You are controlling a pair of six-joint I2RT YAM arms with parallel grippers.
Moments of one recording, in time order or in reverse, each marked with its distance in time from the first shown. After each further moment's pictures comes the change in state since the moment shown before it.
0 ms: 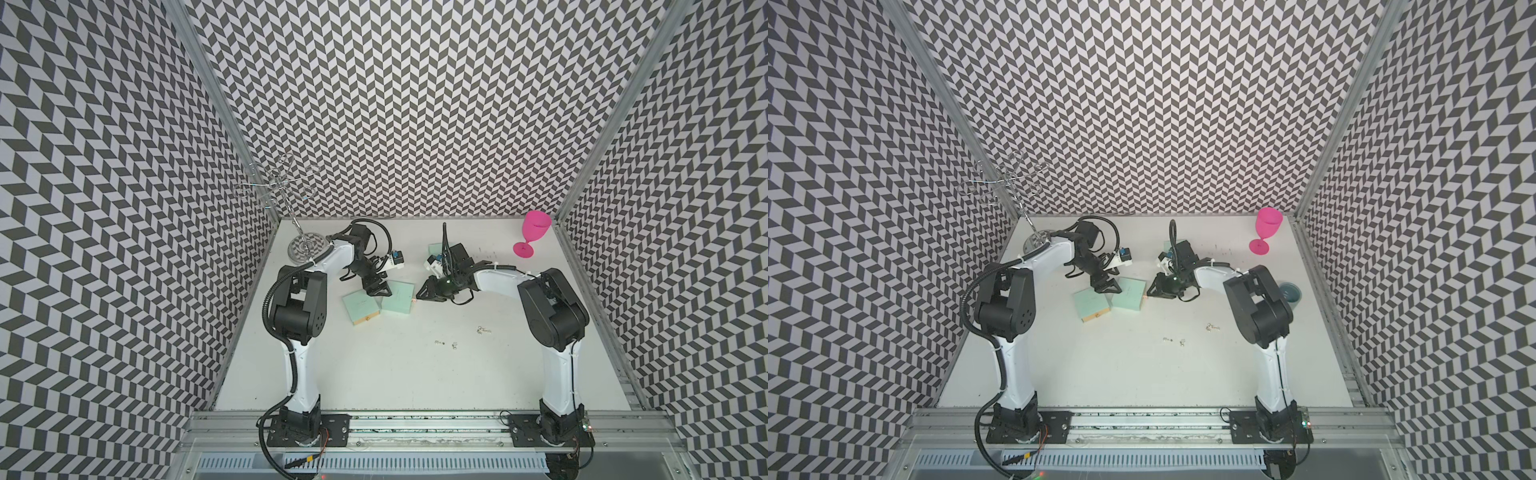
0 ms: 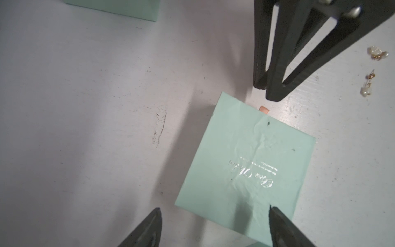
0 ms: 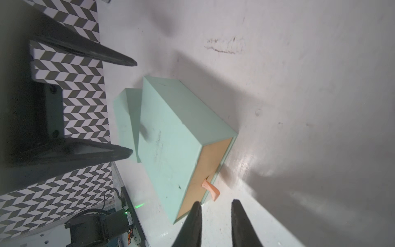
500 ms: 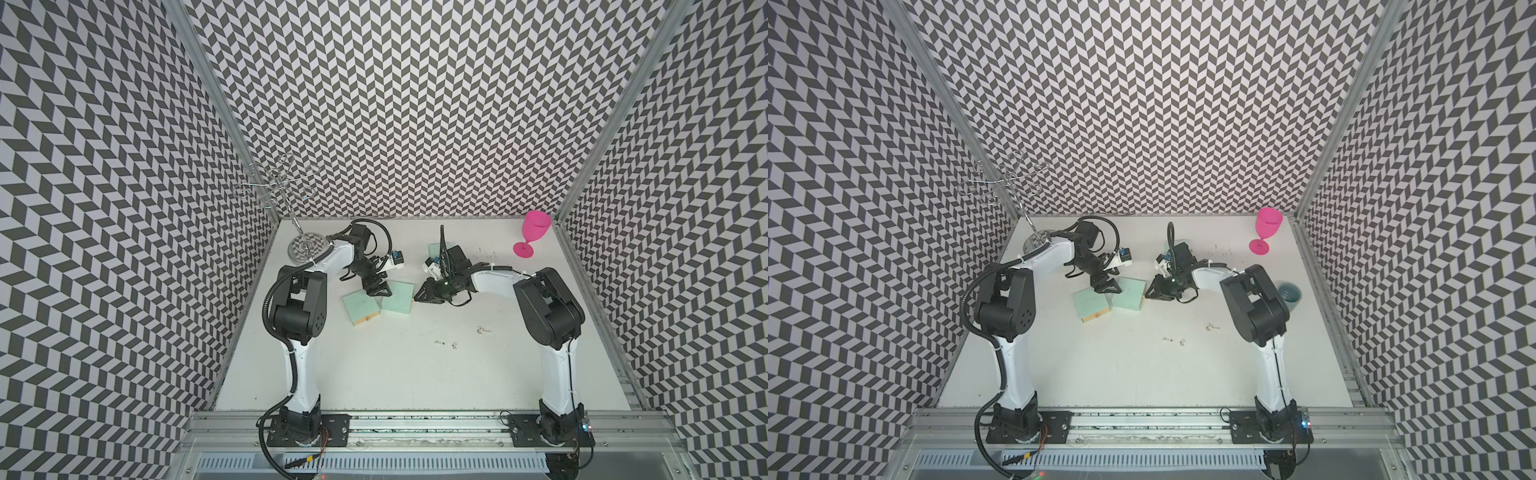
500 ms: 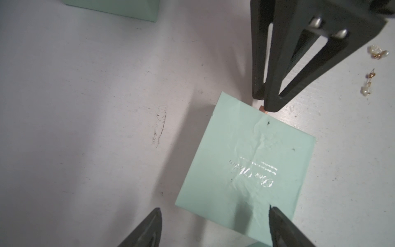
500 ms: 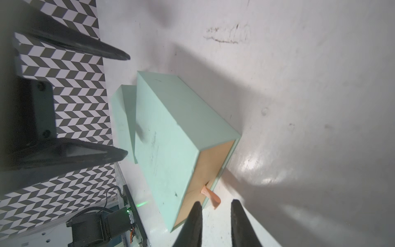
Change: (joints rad) left arm 0.000 0.000 0.000 0.000 0.000 0.006; right arm 0.014 0.031 0.000 0.017 -0.022 0.011
